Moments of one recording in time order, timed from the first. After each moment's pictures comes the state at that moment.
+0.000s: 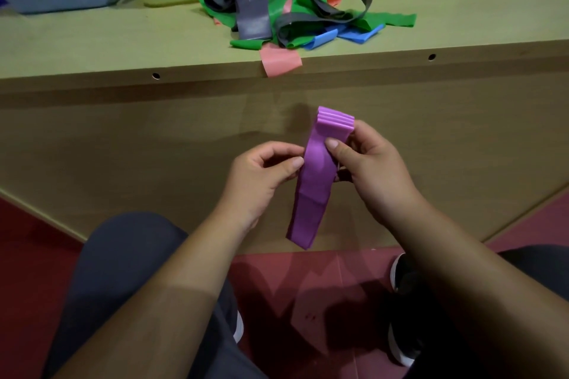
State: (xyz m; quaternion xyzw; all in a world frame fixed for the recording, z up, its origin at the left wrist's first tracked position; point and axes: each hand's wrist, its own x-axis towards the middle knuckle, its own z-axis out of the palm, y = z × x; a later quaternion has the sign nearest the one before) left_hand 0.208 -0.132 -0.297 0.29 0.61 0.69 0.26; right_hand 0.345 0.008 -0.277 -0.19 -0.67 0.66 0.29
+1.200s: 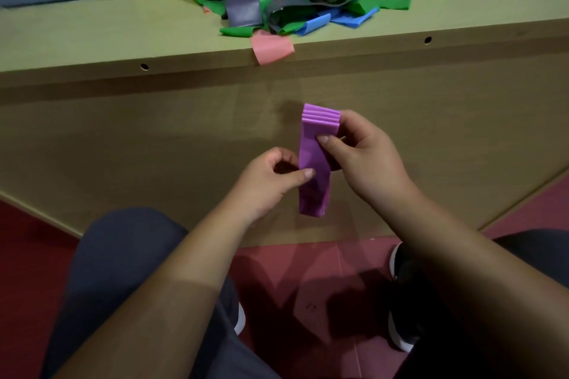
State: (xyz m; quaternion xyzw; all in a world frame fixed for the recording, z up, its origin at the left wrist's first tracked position) left_hand 0.209 -0.127 -0.315 0.31 0.71 0.55 0.30; right_hand 0.340 0.018 -0.294 -0.19 -0.76 0.53 0.32
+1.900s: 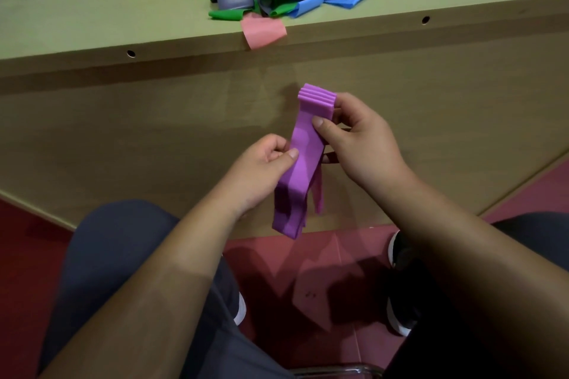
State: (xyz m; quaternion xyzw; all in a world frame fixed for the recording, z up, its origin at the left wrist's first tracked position) left_hand 0.207 -0.128 -0.314 0.32 0.70 0.54 0.34; right_hand 0.340 0.013 -0.287 -0.22 -0.74 0.54 0.33
